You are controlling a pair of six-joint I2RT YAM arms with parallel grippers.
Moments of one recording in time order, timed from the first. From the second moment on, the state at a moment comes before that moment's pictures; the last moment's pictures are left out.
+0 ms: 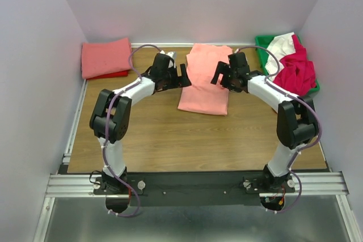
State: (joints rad) left arm -0.41 1.97 1.41 -0.12 0.27 -0.49; right arm 0.34 1.80 1.30 -0.33 0.08 0.57
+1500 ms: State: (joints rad) left arm -0.51 1.82 0.96 0.15 0.33 -0.58; right arm 0.22 1.53 0.81 -0.15 -0.15 0.67
